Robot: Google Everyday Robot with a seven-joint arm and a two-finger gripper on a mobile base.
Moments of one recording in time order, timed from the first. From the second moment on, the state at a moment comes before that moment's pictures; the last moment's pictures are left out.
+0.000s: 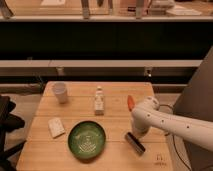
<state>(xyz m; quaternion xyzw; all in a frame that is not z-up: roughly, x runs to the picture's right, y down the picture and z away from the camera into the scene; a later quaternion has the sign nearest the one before) 0.185 0.264 0.803 -0.34 -0.05 -0.12 0.93</state>
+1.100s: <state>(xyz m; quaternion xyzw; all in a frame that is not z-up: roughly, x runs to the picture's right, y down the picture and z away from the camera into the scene) 0.179 0.266 0.801 -0.34 -0.06 -0.13 0.93</state>
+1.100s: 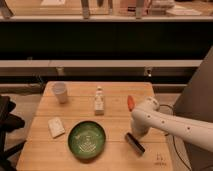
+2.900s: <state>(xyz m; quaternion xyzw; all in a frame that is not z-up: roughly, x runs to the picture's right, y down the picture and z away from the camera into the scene) 0.171 0.267 0.796 -0.33 -0.07 -0.14 0.93</state>
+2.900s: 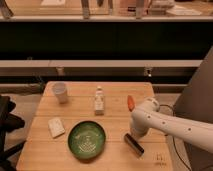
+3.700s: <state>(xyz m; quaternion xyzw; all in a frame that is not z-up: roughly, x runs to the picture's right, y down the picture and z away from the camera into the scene) 0.164 0.267 0.794 -0.33 -0.08 -0.14 0.93</state>
